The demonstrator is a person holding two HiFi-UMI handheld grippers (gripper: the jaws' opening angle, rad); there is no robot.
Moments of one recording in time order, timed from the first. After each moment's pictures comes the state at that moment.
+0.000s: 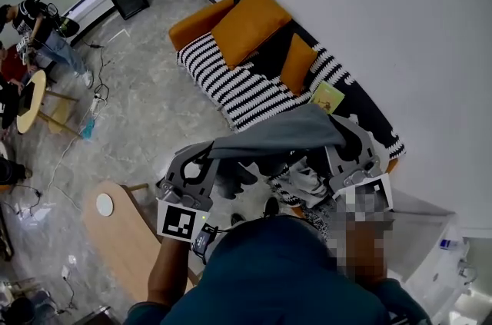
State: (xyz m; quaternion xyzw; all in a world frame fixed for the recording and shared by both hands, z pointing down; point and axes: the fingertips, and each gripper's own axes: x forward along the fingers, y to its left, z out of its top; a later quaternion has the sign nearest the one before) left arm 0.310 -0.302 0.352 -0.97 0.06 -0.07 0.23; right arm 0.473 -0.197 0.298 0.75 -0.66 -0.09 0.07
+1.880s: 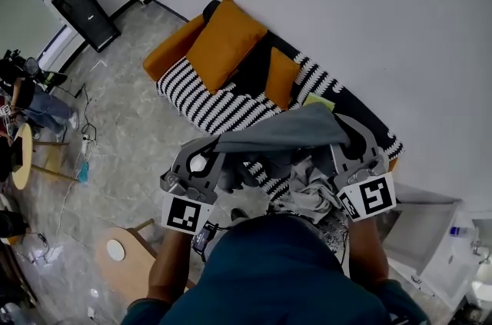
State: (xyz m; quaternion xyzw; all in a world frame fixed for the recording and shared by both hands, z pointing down) left arm 0.457 -0.387 0.354 -0.97 -0.04 -0.05 0.24; right arm 0.594 -0.248 0.305 0.81 -0.58 -0.07 0.07
